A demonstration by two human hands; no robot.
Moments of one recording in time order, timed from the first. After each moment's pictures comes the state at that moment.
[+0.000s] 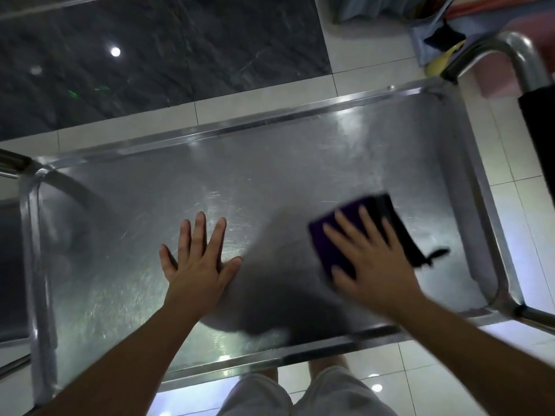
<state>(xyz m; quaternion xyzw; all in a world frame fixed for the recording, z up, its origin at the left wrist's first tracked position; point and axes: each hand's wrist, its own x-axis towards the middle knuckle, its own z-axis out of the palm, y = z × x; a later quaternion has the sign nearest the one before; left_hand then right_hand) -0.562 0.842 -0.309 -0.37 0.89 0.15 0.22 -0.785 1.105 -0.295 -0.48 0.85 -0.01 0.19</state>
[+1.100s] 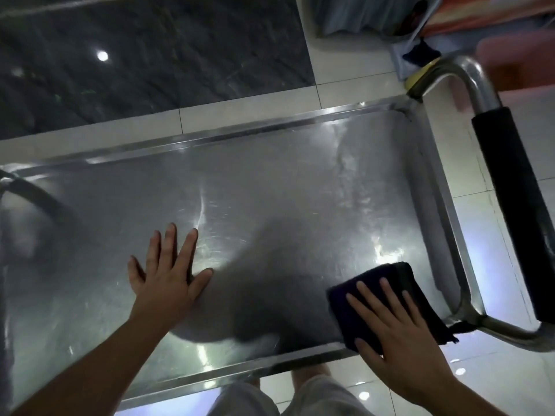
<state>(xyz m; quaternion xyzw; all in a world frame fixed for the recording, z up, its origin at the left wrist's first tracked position) -0.558 0.843 -0.316 -0.38 0.89 0.14 0.21 -0.754 1.237 -0.281 -0.46 0.85 0.04 0.25</state>
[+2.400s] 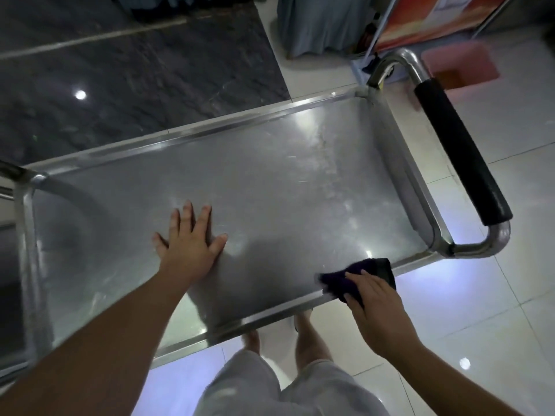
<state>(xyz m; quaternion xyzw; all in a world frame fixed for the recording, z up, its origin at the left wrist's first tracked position) -0.567 0.839 -0.296 -0.37 0.89 0.16 0.21 -0.660 1.220 -0.258 -0.25 0.93 -0.13 0.24</state>
